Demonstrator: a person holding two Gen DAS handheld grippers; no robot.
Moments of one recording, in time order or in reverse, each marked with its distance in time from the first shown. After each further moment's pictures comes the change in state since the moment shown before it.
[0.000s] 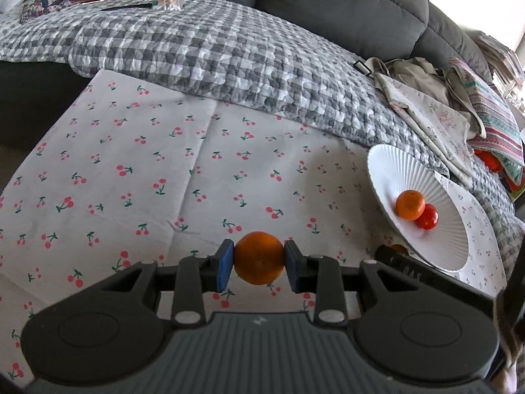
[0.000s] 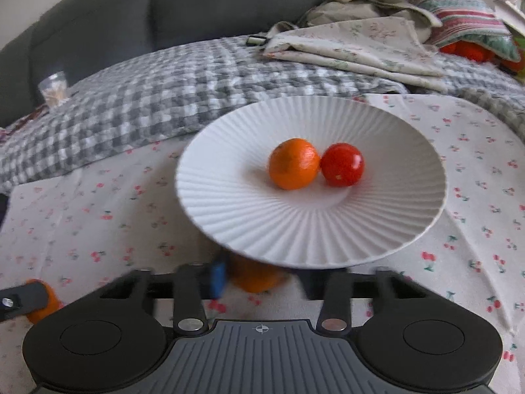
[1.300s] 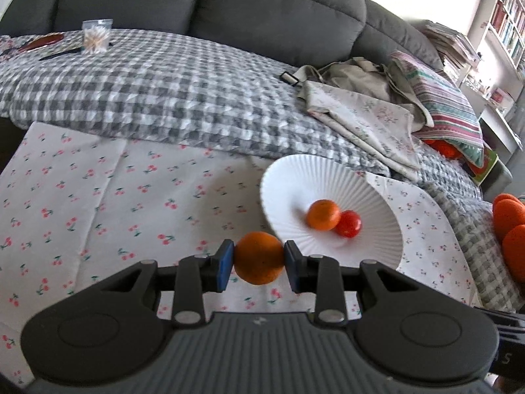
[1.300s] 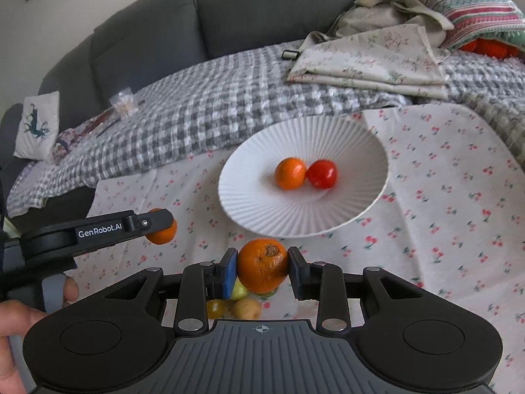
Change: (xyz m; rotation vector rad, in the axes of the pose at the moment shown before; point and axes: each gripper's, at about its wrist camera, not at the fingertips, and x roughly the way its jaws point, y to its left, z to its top) left arm -0.014 -0.095 -0.001 0.131 -0.075 -0.102; right arm -0.117 -0.074 0.021 -0.016 0.063 0.251
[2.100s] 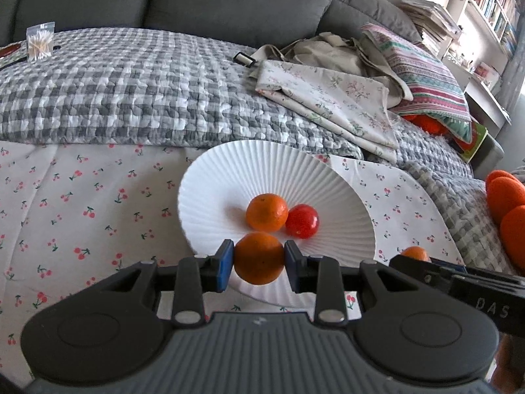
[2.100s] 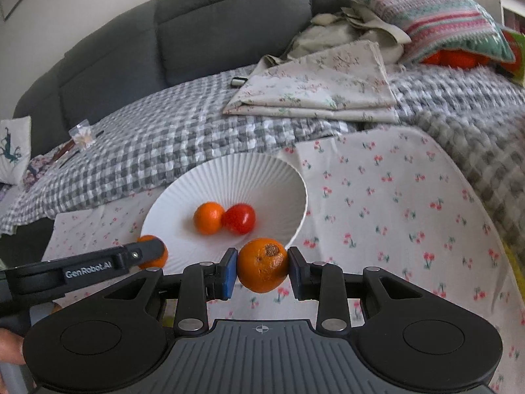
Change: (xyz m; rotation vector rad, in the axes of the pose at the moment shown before) left arm 0.055 -0.062 0.002 0.074 0.040 -0.037; right arm 0.009 -0.075 0.033 0.014 -0.079 -0.078
